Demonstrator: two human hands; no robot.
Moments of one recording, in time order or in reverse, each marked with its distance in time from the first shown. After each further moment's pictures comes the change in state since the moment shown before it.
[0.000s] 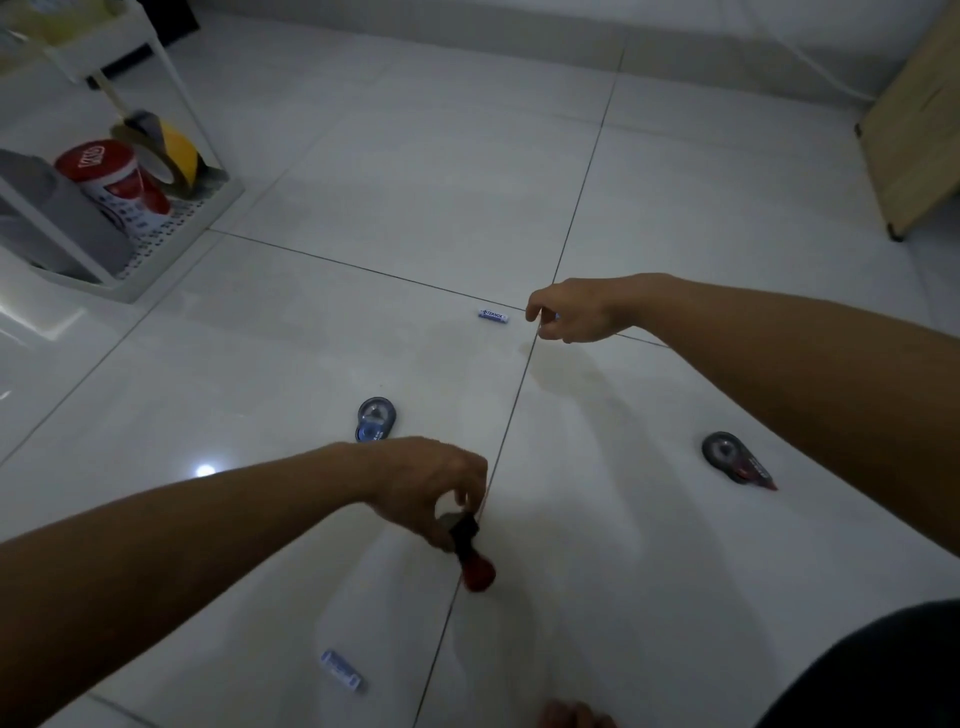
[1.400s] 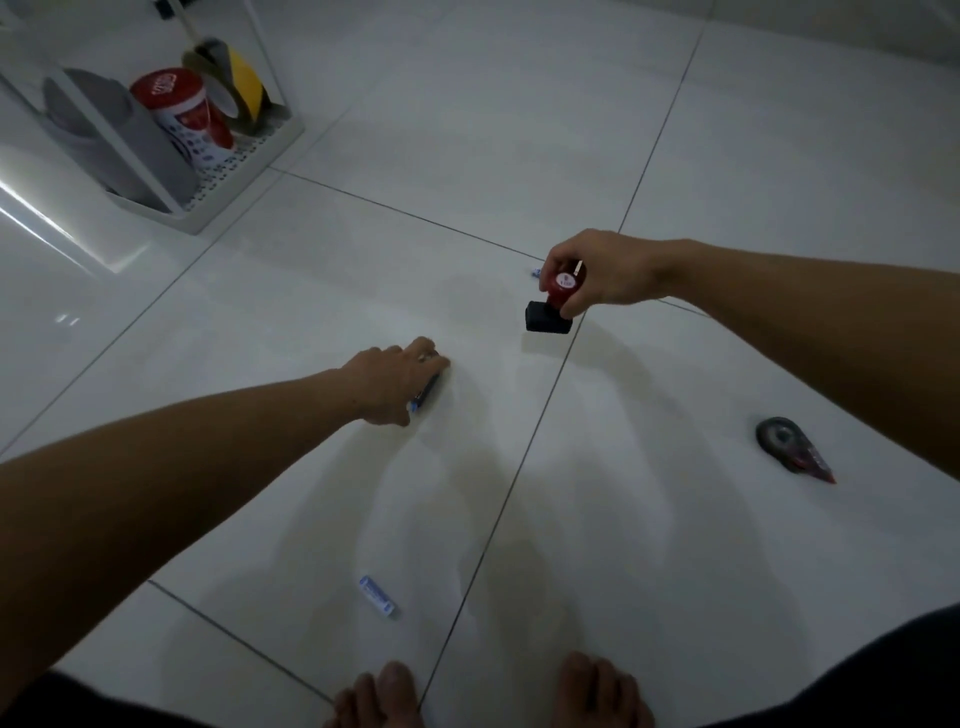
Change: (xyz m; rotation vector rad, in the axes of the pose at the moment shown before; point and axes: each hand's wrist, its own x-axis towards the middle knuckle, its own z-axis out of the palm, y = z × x) left_hand -0.043 -0.069 0.018 0.219 0.051 -0.630; right_hand 0.022 -0.028 0.010 0.348 0.132 -0.140
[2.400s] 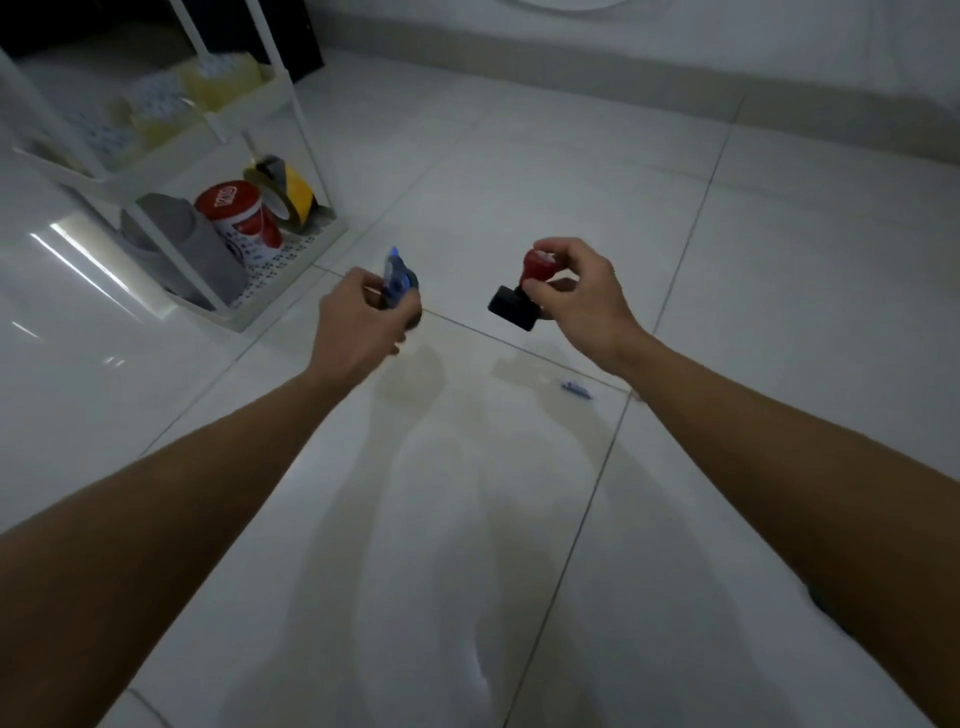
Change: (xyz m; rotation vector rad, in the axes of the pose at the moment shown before) left_hand 0.016 -0.098 -0.121 -1.218 0.942 -0.457; right_hand 0.077 -0.064 -0.037 0.756 0.641 -0.141
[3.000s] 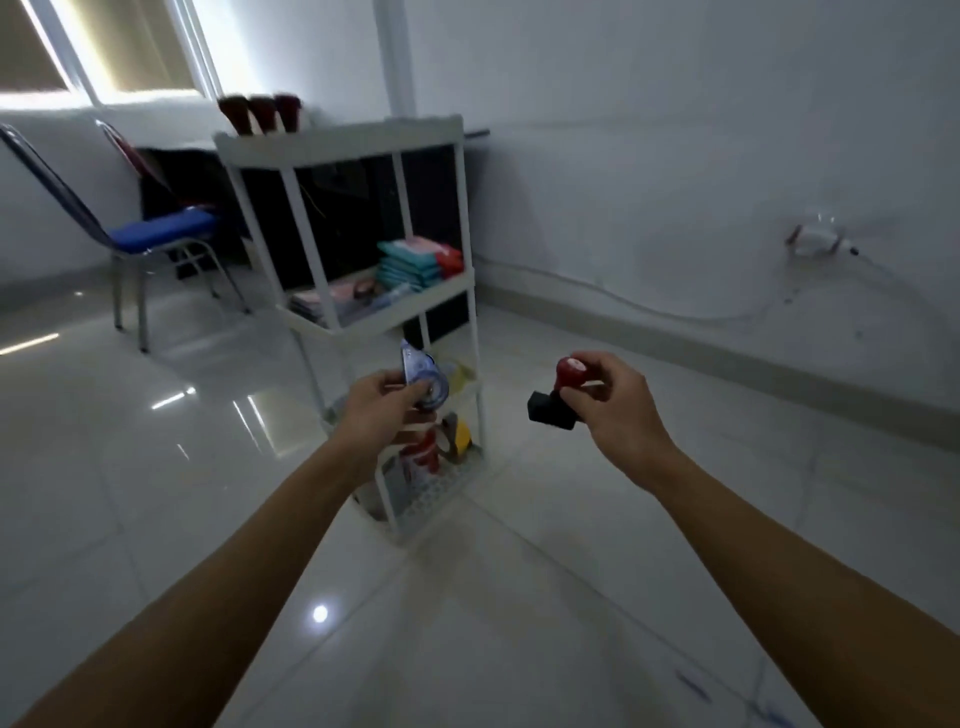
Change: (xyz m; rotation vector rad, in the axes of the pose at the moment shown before) left_hand 0.059 0.183 -0.283 -0.433 0.139 -0.186; right_hand 0.070 -0.310 0.068 0.010 -0.044 -0.230
